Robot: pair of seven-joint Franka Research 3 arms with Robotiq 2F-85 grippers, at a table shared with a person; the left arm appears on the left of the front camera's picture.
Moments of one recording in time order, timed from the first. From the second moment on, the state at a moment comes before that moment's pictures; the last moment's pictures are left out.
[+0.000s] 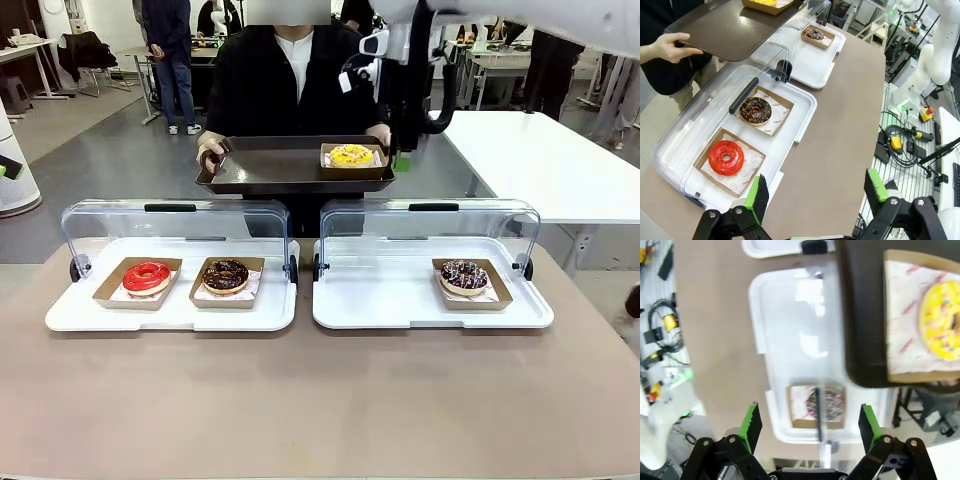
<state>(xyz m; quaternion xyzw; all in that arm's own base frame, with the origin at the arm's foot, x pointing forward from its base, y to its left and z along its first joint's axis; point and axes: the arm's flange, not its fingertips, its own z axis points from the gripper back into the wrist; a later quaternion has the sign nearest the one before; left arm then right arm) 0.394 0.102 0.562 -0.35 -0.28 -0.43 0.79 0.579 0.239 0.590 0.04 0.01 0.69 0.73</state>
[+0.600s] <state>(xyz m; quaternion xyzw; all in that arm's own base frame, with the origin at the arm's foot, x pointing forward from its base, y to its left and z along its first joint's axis) 0.394 0.102 0.562 -0.35 -0.28 -0.43 0.79 0.456 0.206 0.601 0.03 0.01 0.68 0.74</state>
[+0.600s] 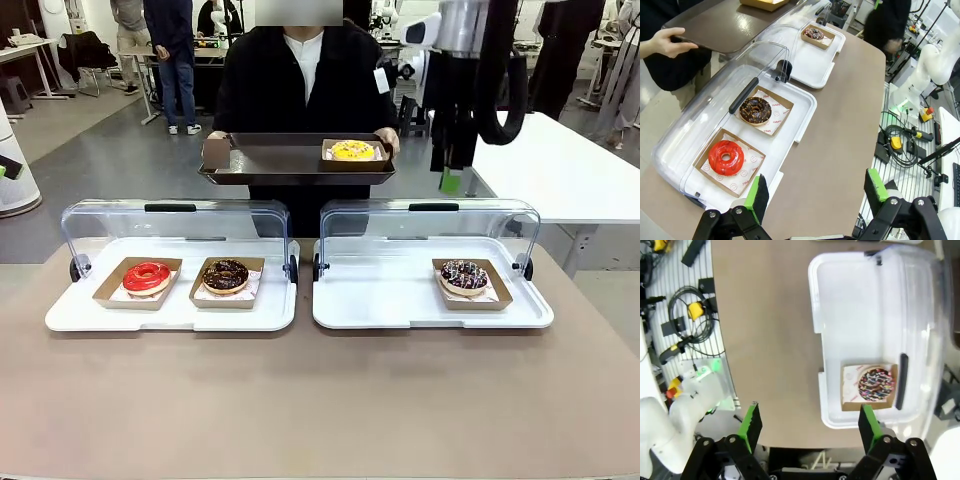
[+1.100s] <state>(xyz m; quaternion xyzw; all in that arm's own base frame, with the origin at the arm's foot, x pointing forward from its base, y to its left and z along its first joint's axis) 0.394 0.102 0.562 -0.35 -0.28 -0.43 0.79 0.458 0.178 0.562 0.03 0.00 0.65 0.76</state>
